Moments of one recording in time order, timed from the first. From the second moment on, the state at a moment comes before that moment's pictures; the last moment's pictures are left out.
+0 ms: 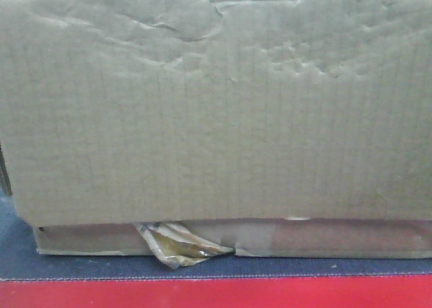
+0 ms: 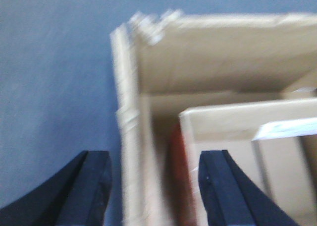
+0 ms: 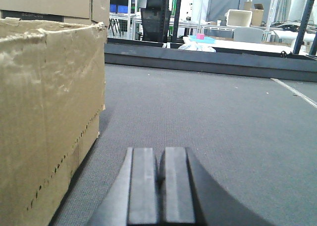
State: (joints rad) left arm -0.53 1.63 -1.81 0.35 1.22 -0.56; right arm -0.07 0.00 0.00 0.03 0.06 -0.06
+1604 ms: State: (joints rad) left arm -0.48 1.62 -1.52 0.19 1.22 -0.53; right arm -0.07 0.00 0.00 -0.04 0.06 -0.08
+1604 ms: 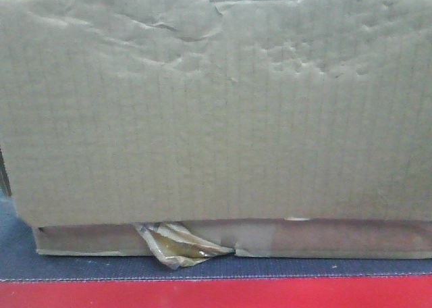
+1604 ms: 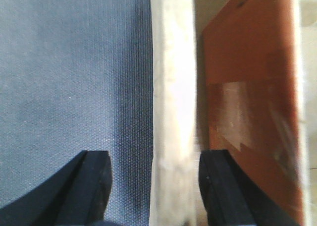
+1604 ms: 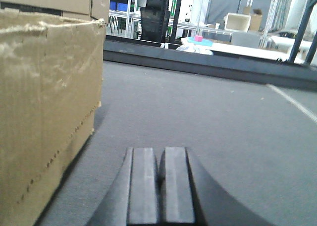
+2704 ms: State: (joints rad) left arm -0.48 1.62 -1.52 0.18 1.22 -0.53; right arm -0.07 0.65 -0.73 0.02 0.79 0.09
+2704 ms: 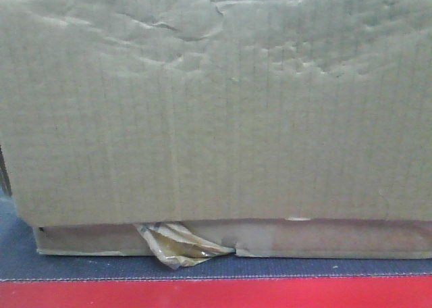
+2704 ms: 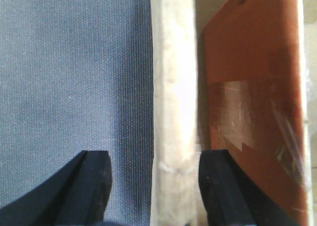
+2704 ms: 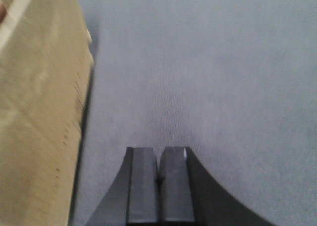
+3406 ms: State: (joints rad) left arm -0.48 1.62 -1.52 0.18 1.22 -0.53; right arm 0.12 1.31 -1.38 -0.12 1.11 0.29
